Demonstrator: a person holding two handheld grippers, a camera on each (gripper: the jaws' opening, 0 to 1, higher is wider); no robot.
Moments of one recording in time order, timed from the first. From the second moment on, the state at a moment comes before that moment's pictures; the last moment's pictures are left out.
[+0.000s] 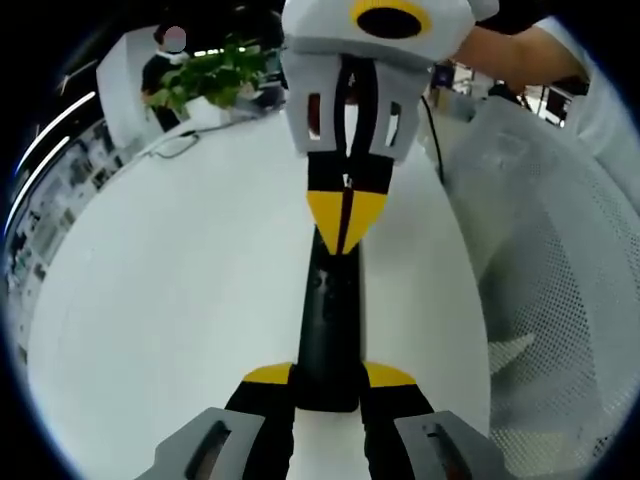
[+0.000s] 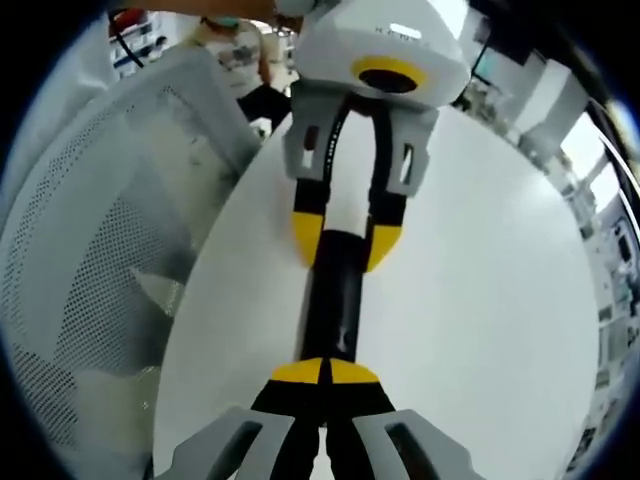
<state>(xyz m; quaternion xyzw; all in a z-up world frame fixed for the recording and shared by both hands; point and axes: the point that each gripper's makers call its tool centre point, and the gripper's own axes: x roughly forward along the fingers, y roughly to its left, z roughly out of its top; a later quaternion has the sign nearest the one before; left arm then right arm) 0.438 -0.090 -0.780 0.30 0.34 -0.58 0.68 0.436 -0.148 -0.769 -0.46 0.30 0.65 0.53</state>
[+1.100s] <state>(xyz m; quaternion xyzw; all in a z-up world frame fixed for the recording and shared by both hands) 0.439 -0.089 -0.782 0.30 0.34 -0.58 0.68 0.435 -0.147 -0.776 -0.45 0.33 0.65 0.52</state>
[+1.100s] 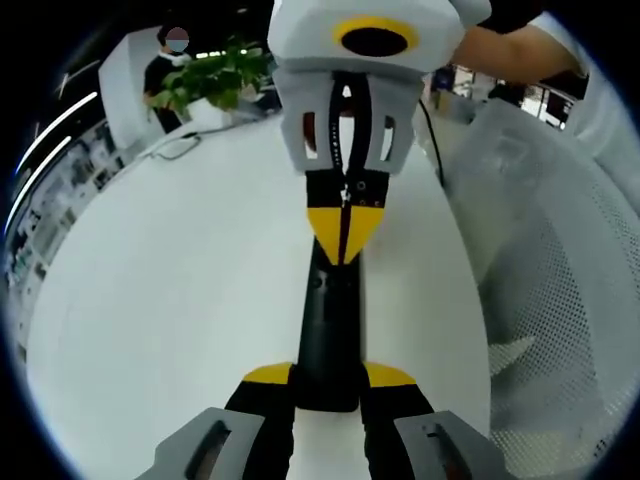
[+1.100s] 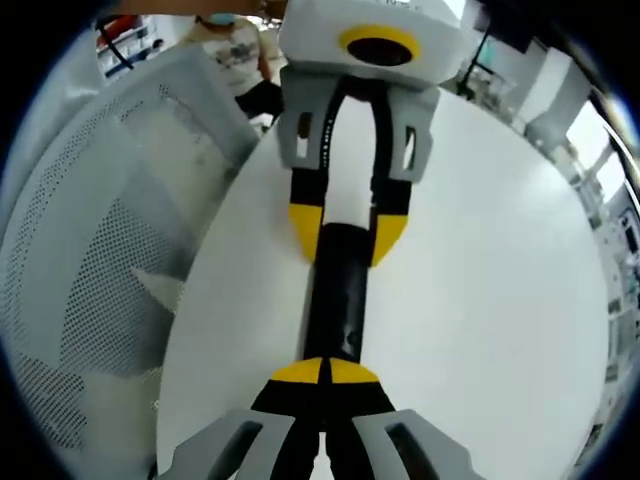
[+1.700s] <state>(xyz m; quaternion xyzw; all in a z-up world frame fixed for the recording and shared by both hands) 0.438 -0.089 -0.781 0.30 0.34 -0.58 0.68 0.435 -0.147 -0.774 -0.43 0.33 0.65 0.54</state>
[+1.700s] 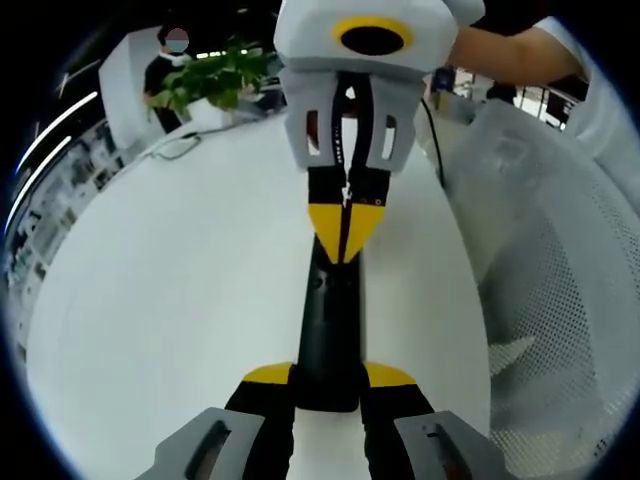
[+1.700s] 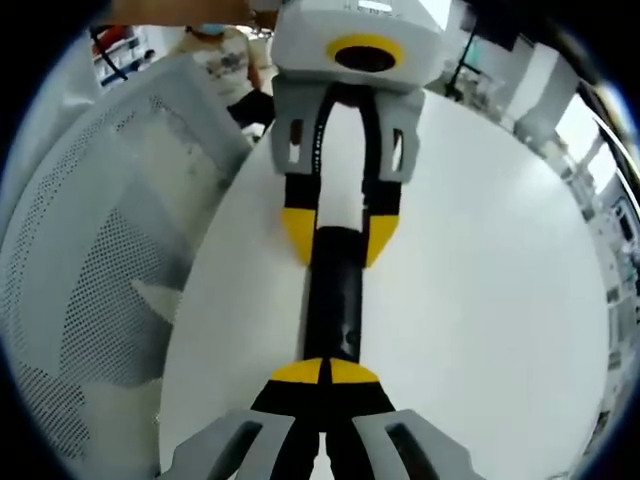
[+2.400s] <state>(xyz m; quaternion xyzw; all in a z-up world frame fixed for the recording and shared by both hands) 0.436 -0.090 -0.779 0.30 0.34 -0.58 0.68 0.438 -0.144 -0.747 -0.43 0.30 0.64 0.56</state>
